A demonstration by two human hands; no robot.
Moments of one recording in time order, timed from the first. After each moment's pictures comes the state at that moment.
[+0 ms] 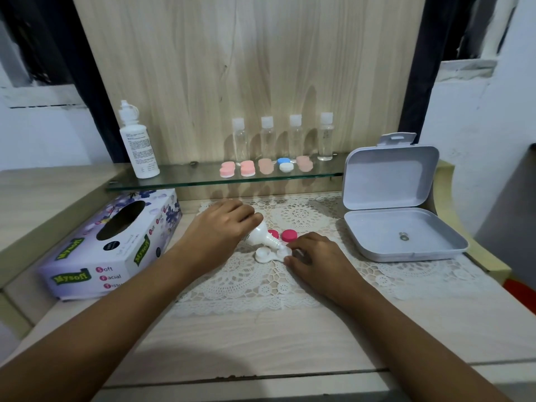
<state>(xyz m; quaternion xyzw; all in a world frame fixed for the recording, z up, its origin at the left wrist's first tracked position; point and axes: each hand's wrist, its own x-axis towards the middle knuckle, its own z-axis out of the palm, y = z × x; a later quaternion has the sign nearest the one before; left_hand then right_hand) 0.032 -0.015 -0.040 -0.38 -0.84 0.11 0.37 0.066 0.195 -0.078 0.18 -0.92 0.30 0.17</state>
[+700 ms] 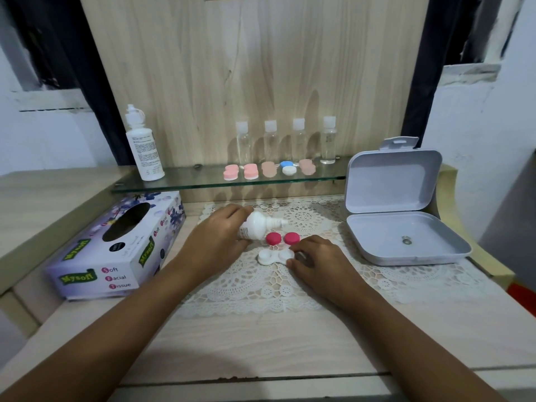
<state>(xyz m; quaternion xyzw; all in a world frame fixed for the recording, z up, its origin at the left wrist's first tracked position) 0.038 -0.016 -0.048 -0.27 -0.90 -0.10 0.32 0.067 0.195 -0.078 0.18 -0.92 0.30 0.17</state>
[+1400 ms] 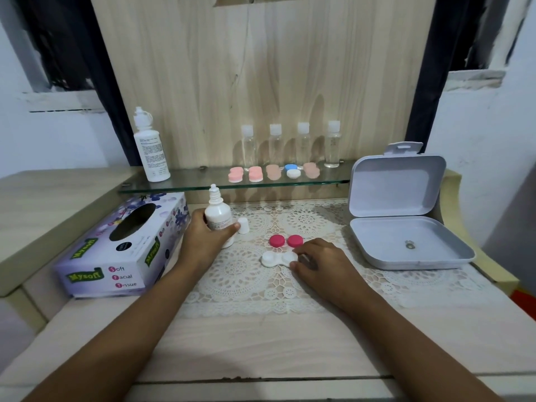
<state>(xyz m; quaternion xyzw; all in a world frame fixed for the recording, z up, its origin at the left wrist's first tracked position) 0.027 -0.026 -0.061 0.05 -0.82 -0.52 0.22 0.068 0.194 -0.077 0.17 -0.92 0.30 0.17</state>
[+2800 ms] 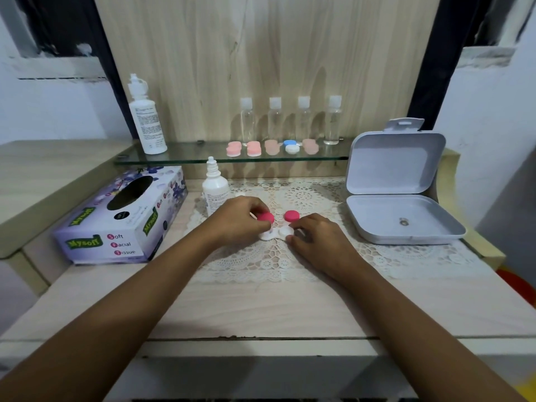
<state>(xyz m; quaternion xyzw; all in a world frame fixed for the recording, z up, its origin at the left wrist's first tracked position) 0.055 0.018 -0.032 -0.12 -0.94 -0.32 0.03 0.067 0.195 -0.076 0.18 -0.93 0.28 0.15</state>
